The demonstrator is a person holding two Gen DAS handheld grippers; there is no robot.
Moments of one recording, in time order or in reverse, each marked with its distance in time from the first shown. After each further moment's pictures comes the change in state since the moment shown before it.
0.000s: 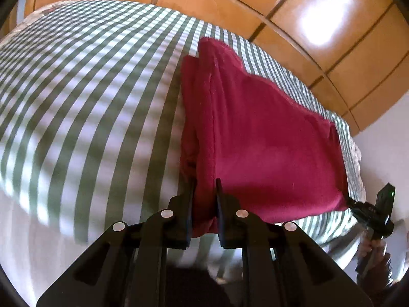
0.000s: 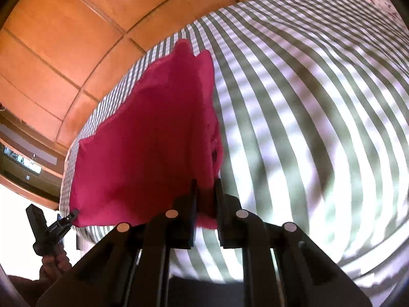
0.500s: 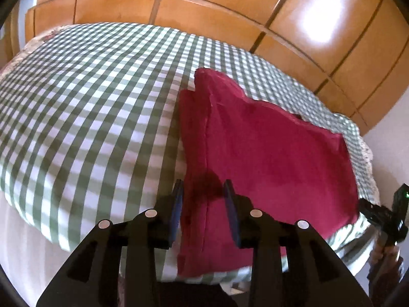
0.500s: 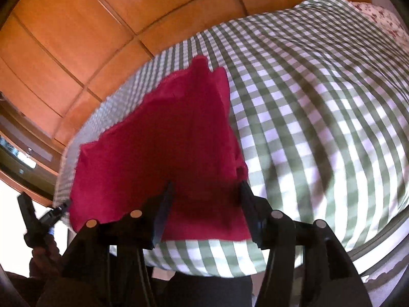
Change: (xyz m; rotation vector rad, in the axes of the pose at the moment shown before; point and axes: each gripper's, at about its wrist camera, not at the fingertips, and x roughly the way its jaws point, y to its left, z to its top) left arm 0.004 -0.014 0.041 0.055 -0.064 0.103; right arm 0.006 0.035 0.009 -0.095 -0.050 -0.102
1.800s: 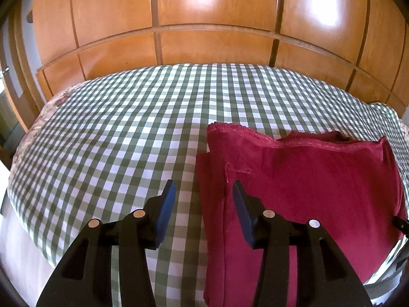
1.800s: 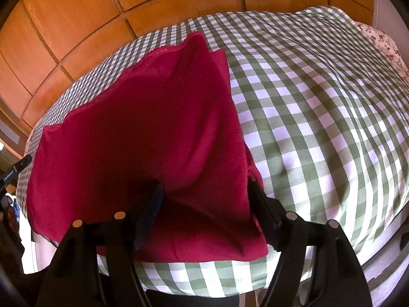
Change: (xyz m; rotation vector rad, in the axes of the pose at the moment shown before) left arm 0.022 -0.023 0.056 0.189 -0.127 0.268; right arm 0.035 0.011 -0.006 -0.053 0.002 -0.154
